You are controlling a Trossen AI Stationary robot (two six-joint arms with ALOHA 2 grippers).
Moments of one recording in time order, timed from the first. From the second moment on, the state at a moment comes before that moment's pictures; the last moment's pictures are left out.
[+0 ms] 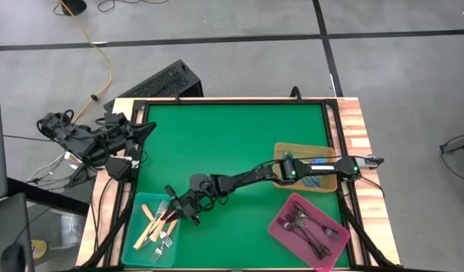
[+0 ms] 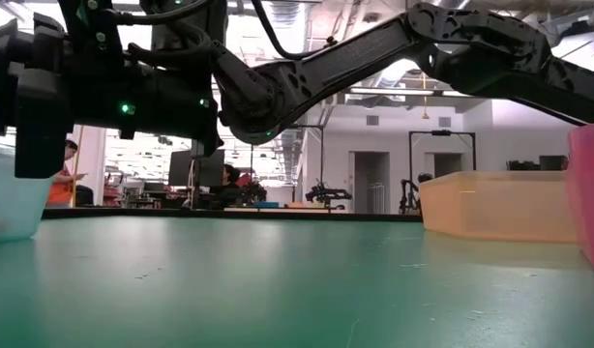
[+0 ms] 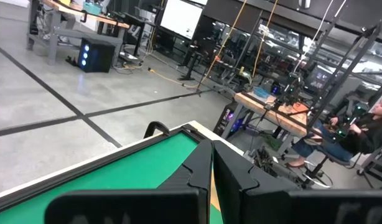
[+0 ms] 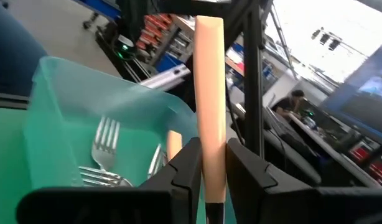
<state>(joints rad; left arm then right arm) -0.54 0.56 0.92 -0.49 -1.09 -0.52 0.14 2.84 2.36 0.56 -0.59 -0.63</state>
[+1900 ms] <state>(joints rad) -0.54 0.56 0.92 -0.52 -1.06 -0.53 0.00 1.92 2.36 -1.05 -0.33 -0.50</state>
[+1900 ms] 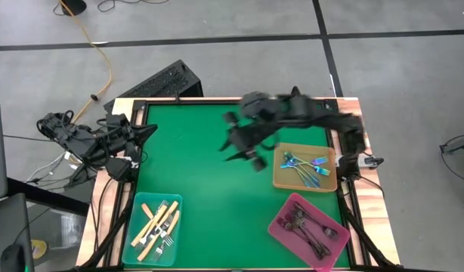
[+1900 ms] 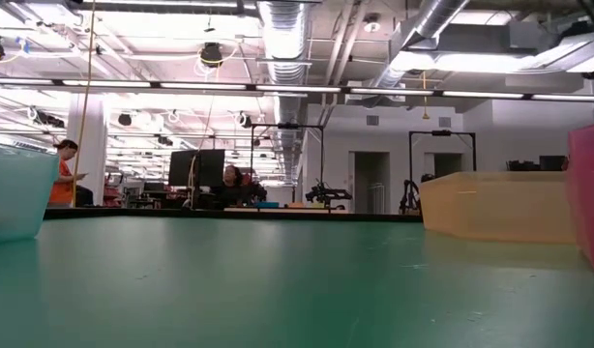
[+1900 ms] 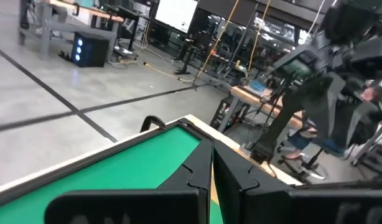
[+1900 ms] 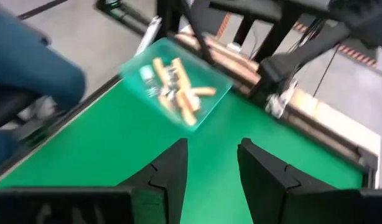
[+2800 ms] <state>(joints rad) -0.54 0.23 0.59 -0.19 -0.79 -0.32 -0.25 0.88 1.04 -0.41 -0.58 -0.13</state>
